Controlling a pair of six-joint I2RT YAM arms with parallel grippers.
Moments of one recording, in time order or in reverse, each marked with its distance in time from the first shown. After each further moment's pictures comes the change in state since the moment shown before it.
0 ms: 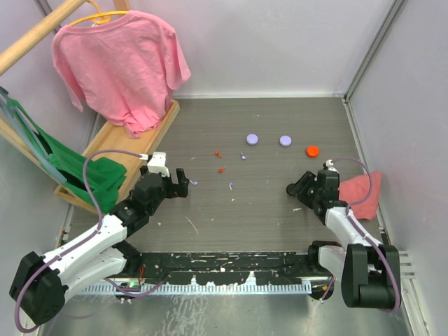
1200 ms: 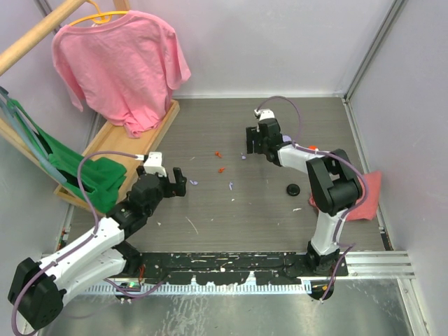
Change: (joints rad) left arm 0.000 -0.055 0.000 -0.018 -0.035 -0.007; right arm 0.436 0.776 0.774 0.125 0.307 -0.463
